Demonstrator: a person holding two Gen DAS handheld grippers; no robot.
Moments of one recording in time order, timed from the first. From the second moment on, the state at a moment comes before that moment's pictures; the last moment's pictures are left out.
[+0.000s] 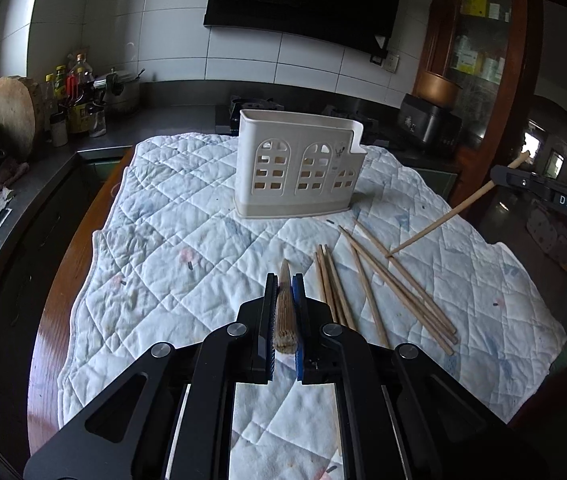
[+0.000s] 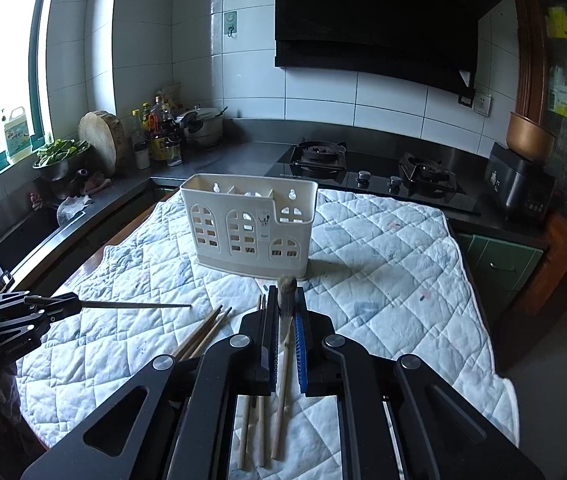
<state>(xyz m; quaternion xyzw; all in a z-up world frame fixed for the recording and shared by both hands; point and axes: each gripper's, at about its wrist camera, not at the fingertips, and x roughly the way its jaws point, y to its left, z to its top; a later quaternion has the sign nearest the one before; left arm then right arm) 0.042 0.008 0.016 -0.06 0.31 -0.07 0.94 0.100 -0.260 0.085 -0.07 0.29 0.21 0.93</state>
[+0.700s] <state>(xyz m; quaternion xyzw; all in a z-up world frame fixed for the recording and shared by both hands) 0.120 0.008 0.149 -0.01 0.23 -0.10 0.97 0.213 -0.204 0.204 -0.08 0.23 0.20 0.95</state>
